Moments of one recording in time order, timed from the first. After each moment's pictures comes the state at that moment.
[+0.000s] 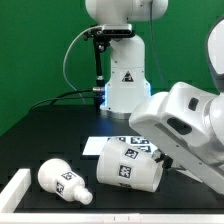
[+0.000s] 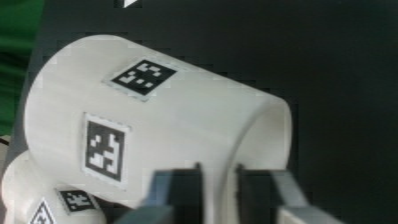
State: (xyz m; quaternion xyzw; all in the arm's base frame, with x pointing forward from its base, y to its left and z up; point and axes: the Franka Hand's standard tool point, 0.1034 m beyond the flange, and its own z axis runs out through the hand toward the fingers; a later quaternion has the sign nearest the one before) arm 0.555 0.037 0.052 0.89 -0.11 -0.32 0.31
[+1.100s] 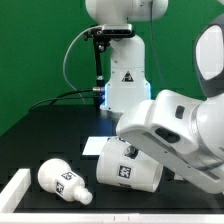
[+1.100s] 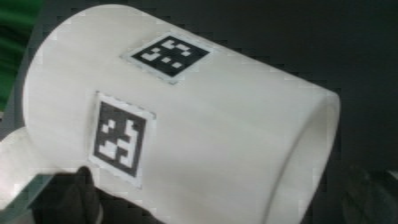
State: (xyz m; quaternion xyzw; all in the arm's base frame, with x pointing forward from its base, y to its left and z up) arm 0.556 0.013 0.047 0.89 -0.06 -0.33 0.30
